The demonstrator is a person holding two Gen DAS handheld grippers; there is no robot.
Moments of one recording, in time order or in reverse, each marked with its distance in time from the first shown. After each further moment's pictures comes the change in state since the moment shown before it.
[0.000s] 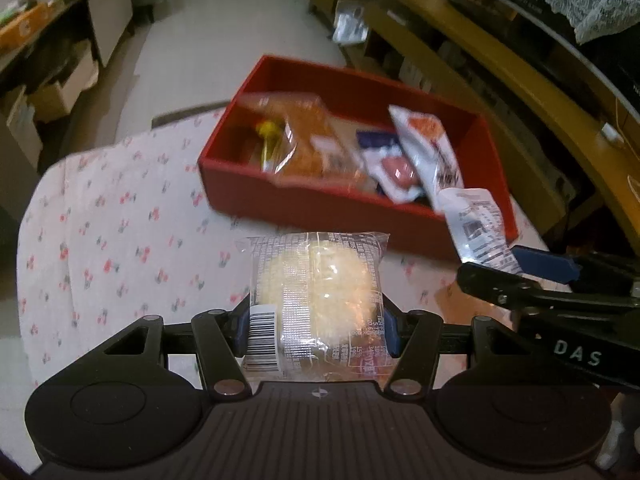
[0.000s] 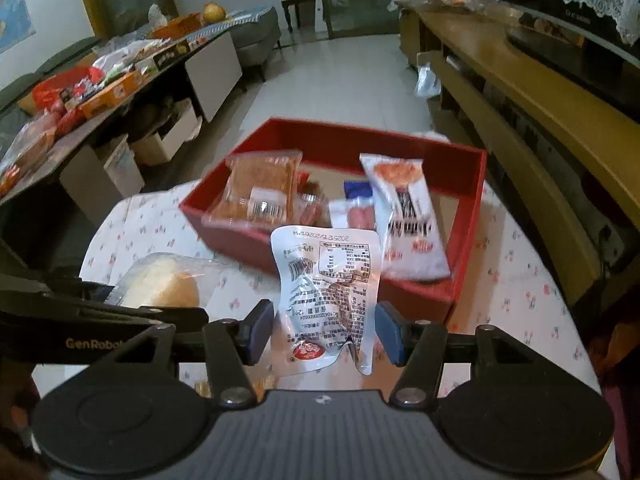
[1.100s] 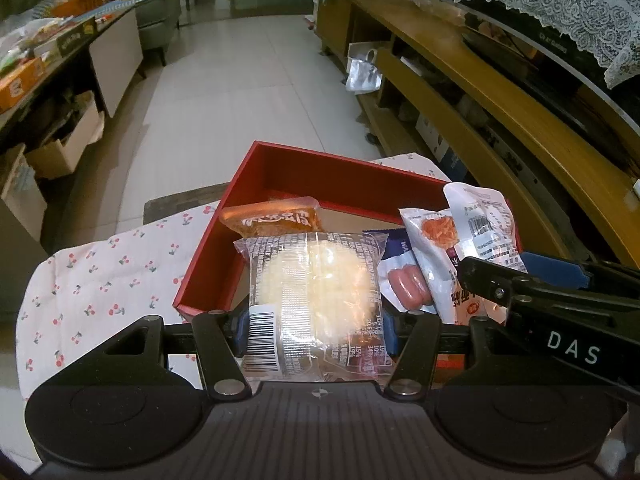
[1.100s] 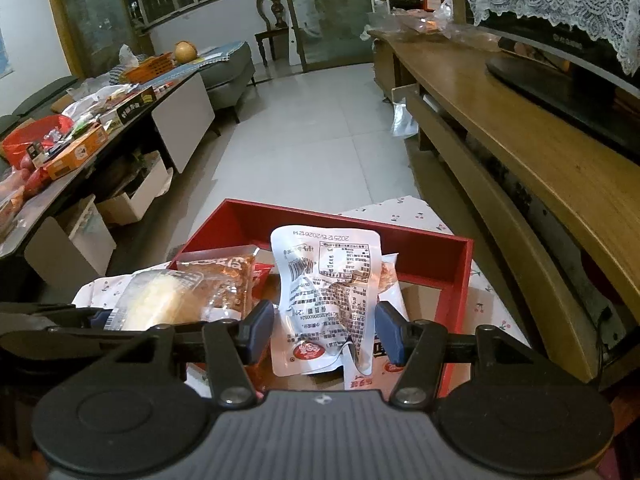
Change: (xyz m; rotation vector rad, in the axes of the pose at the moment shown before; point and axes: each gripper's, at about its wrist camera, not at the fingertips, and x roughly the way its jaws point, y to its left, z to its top) left arm 0.028 -0.020 0.073 0.004 -0.105 0.079; right arm 0.035 -0.031 0.071 0.056 -0.088 -0.044
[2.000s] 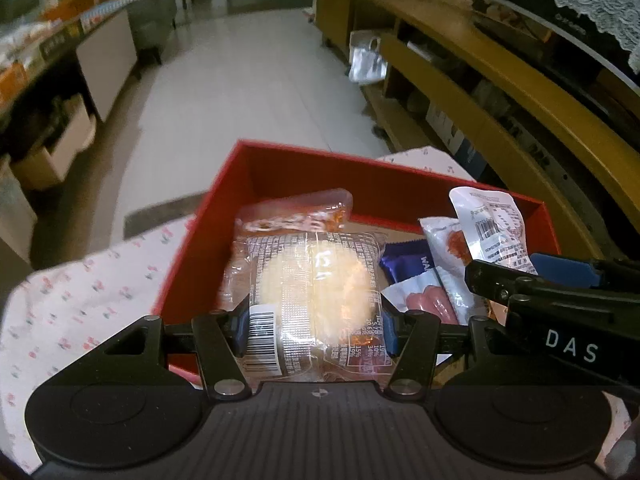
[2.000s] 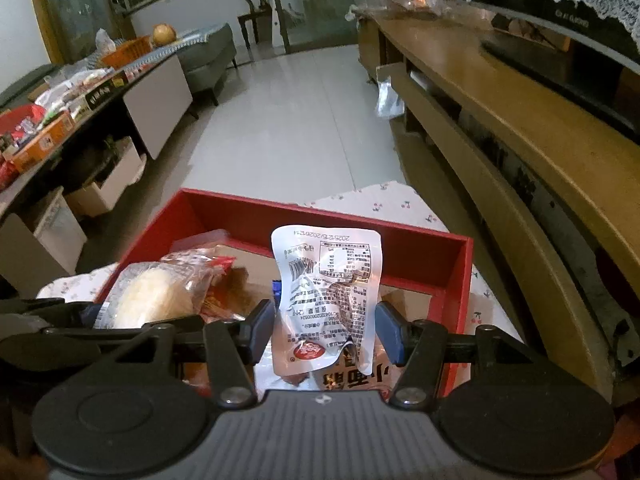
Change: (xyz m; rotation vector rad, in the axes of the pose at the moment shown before) left arm 0.054 -0.005 0.014 0.020 0.025 0.022; right arm 0.053 -0.014 0.007 0.007 0.062 -0.052
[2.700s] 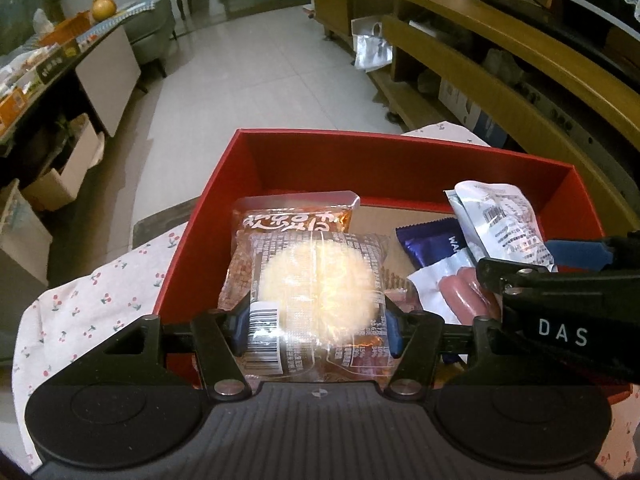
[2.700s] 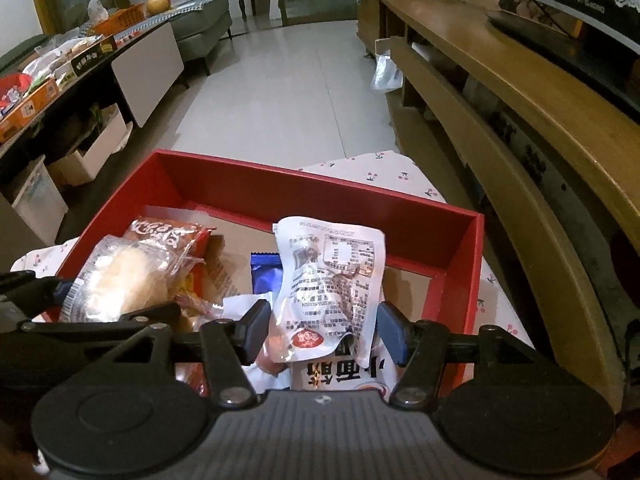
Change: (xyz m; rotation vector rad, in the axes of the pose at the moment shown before) left arm 0.015 -0.011 -0.008 0.100 0.001 0.097; right arm 0.026 0.000 -0.004 -0.038 0.080 -0.040
